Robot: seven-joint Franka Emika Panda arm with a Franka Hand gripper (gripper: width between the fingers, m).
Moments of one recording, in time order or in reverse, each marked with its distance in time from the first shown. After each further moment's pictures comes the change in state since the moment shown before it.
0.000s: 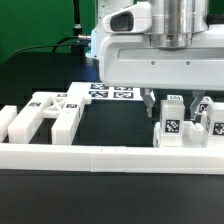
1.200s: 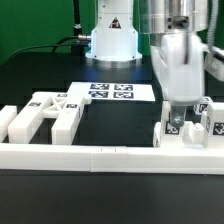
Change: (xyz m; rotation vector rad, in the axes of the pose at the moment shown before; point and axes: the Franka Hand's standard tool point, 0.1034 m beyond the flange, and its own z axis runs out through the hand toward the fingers) arm 0.000 -0.002 0.000 0.035 0.012 0.989
